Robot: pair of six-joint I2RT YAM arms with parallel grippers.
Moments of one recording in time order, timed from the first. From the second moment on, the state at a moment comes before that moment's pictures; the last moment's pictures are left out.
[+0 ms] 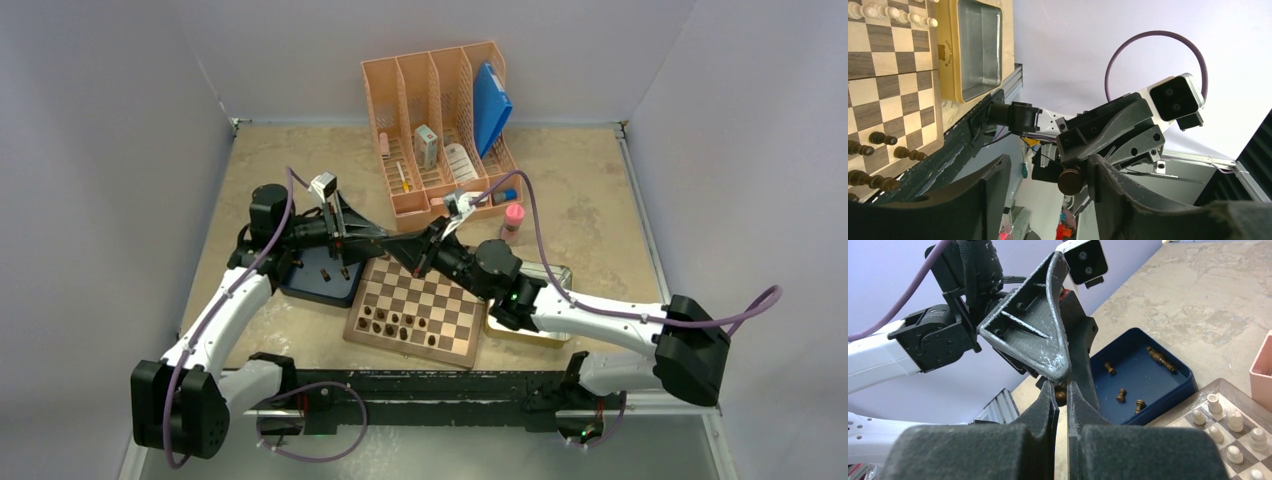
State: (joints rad) left arm -0.17 1.07 0.73 0.01 1.09 -1.29; right arm 1.05 1.28 0.74 0.64 0.07 0.58
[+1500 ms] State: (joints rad) left arm -0.17 0.93 0.87 -0.54 0.43 -0.31; right arm 1.07 1.34 1.00 -0.72 0.24 0.71
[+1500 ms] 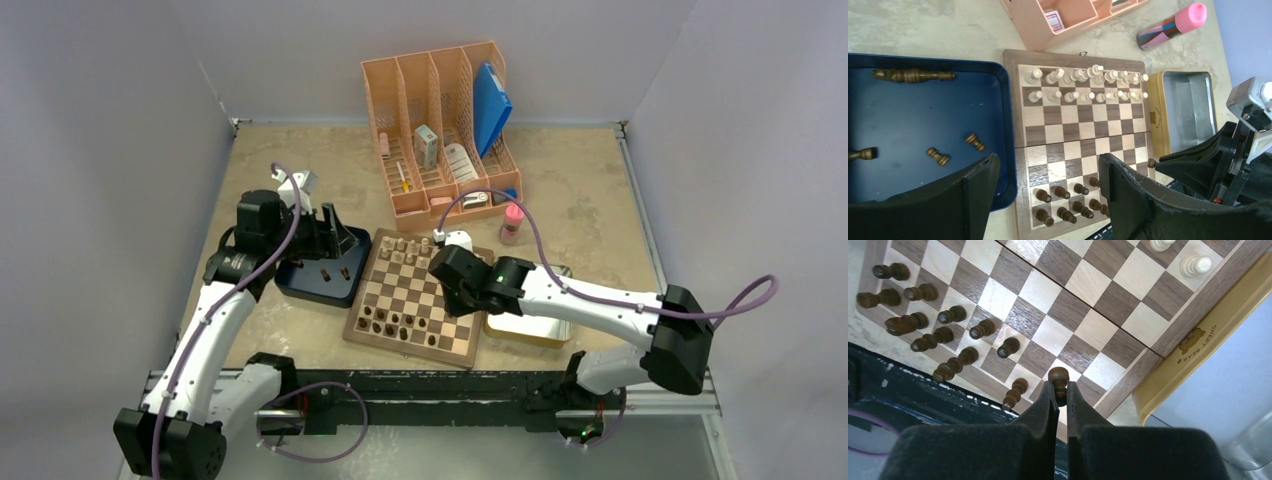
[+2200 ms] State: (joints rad) left arm -0.17 0.81 0.87 -0.59 0.17 -0.31; right arm 1.10 1.58 1.08 -0.71 0.18 0.62
